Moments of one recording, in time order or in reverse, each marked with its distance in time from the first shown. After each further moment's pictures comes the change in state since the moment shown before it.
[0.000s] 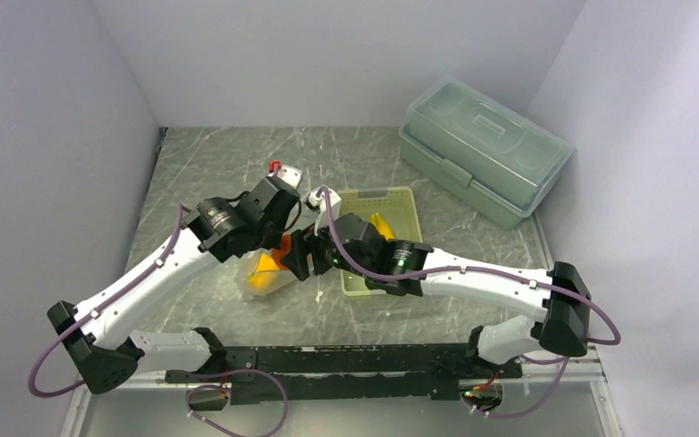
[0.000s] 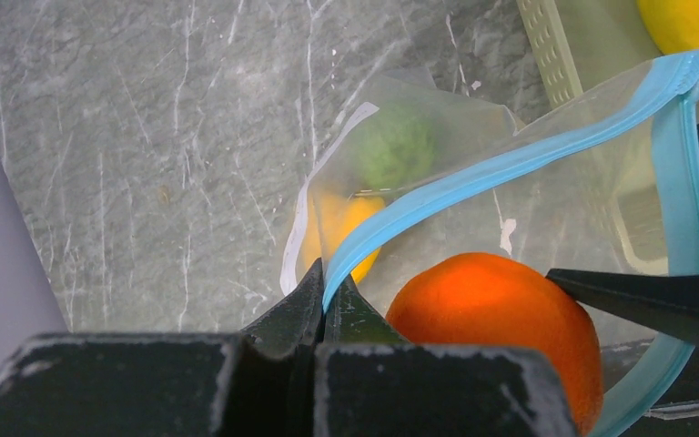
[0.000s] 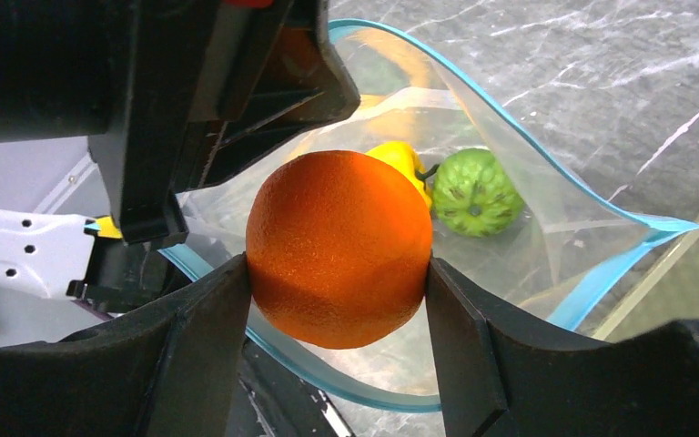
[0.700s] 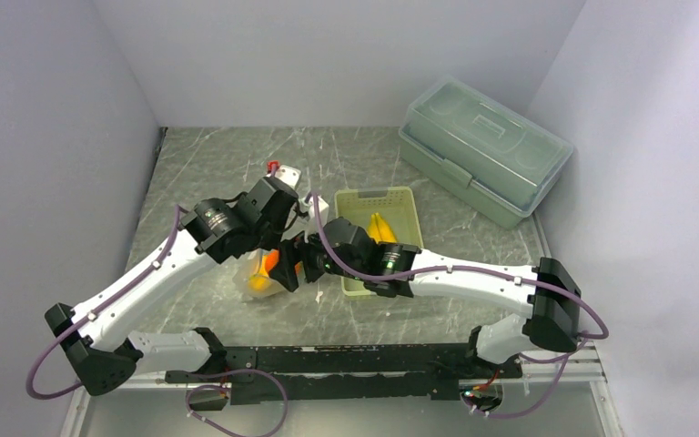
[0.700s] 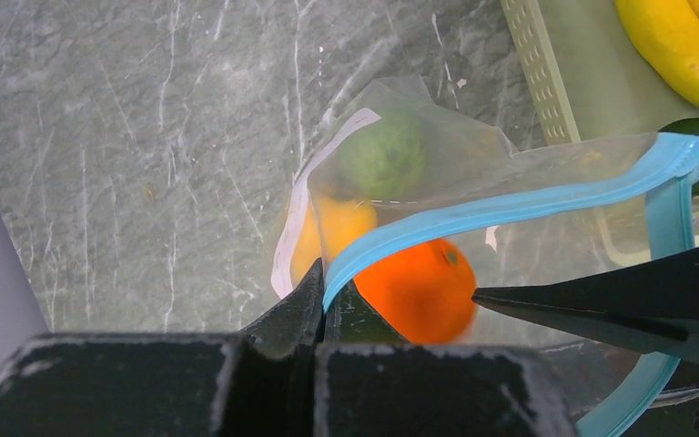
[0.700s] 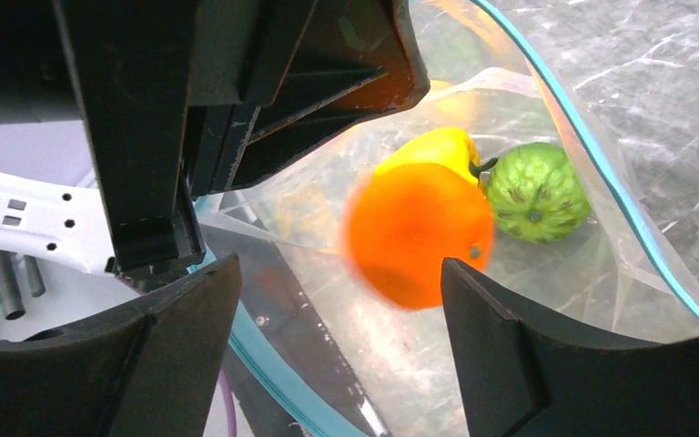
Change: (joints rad) left arm 0.000 -0.009 0.000 -0.001 0.024 -0.021; right arm 0.024 0.059 0.000 0.051 -0.096 0.045
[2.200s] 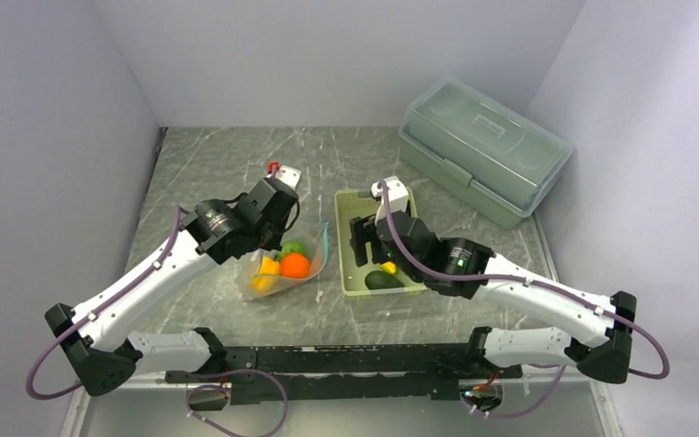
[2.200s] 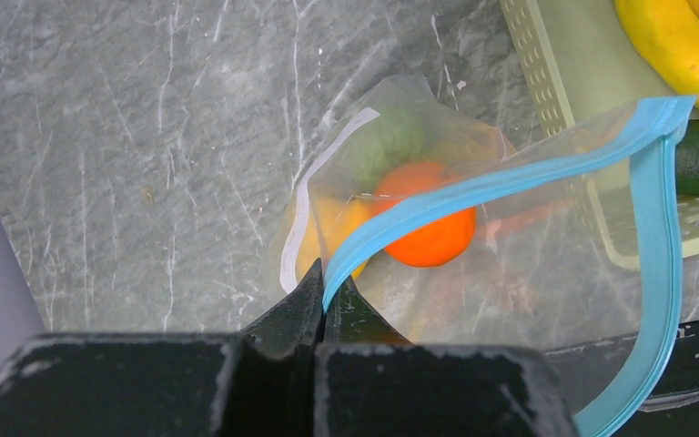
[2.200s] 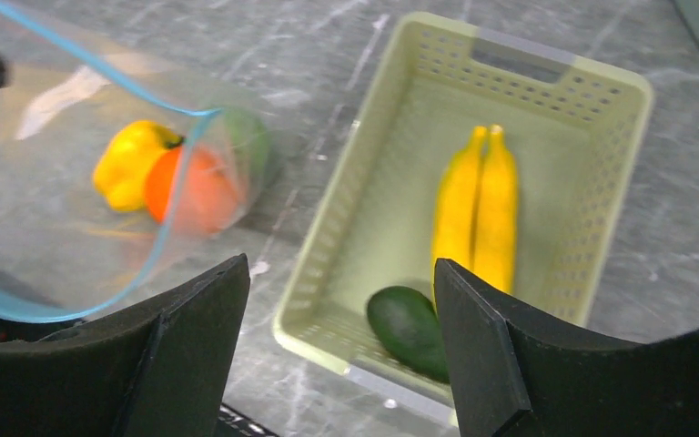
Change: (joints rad) left arm 0.000 -0.006 -0.010 0.012 0.000 0.004; right arm -0.078 -0.340 -0.040 -0.466 0.442 -0.059
